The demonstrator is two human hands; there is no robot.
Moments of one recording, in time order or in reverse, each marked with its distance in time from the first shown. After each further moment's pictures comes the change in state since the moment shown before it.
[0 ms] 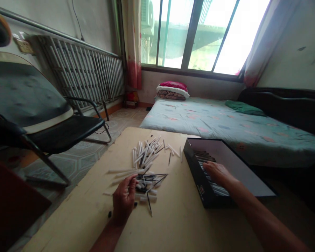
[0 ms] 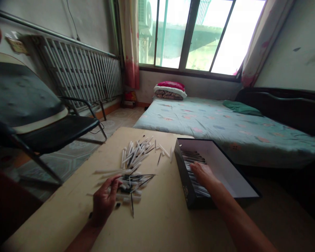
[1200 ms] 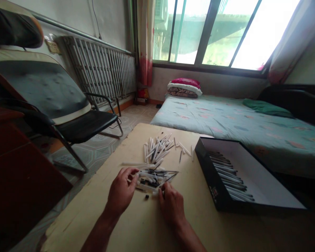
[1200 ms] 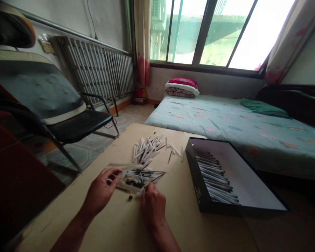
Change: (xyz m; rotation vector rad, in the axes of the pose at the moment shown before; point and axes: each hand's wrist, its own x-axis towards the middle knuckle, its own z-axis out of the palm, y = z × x) left_hand 0.025 0.018 -0.063 0.137 -0.288 -0.214; right_hand -0.011 -0.259 0.041 0.467 0.184 0.185
